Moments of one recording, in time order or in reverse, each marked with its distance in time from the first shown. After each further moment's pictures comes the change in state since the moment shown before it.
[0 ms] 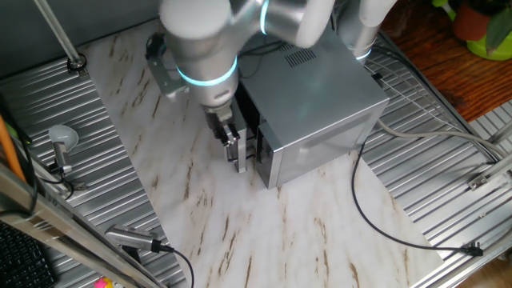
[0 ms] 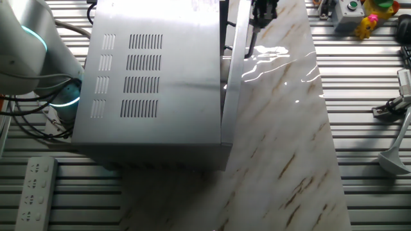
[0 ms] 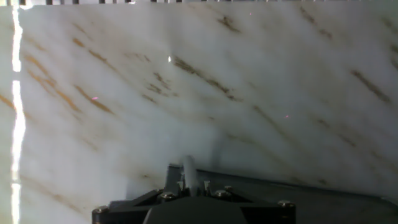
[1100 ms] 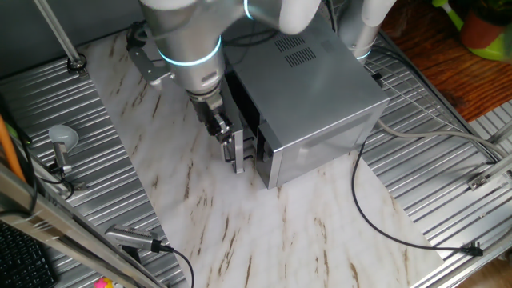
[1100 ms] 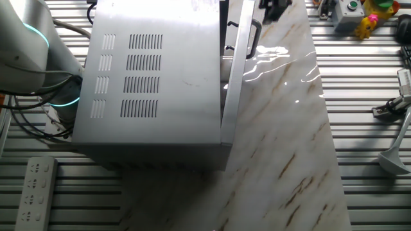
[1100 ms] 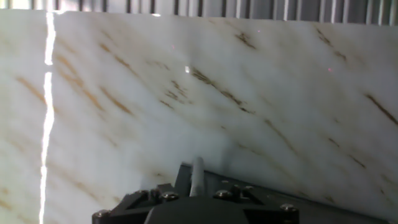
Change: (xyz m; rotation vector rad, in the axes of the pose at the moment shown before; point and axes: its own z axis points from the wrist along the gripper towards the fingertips) arm -0.002 0.005 -0.049 -0.110 -0.004 -0.131
